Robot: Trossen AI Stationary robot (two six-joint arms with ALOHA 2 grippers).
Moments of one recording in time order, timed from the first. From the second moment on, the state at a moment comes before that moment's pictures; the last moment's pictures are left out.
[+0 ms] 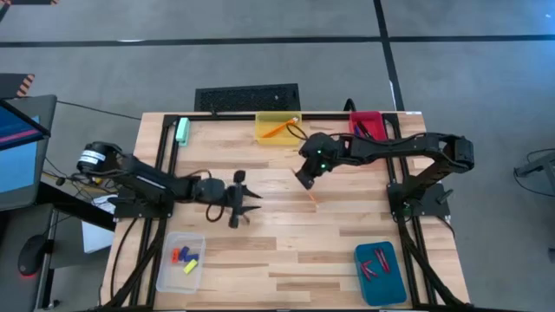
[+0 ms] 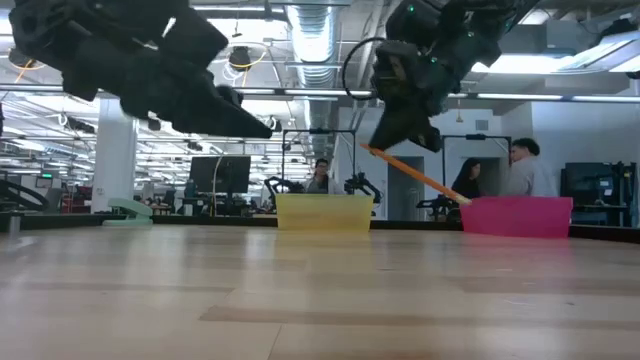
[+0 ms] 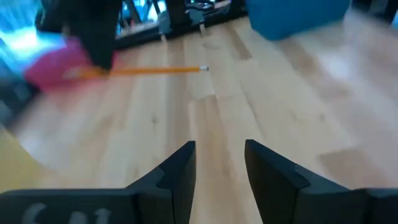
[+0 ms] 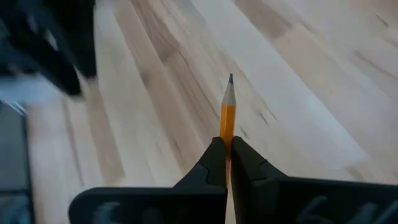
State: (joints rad) left arm -0.13 1.39 0.41 0.63 -0.09 0.17; right arm -0.23 1.51 0.97 -0.24 -0.22 0.52
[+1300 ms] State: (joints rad) left arm -0.39 1.78 0.65 1.24 -0.74 1.80; right arm -0.09 1.51 0.97 0.32 -0.23 0.96
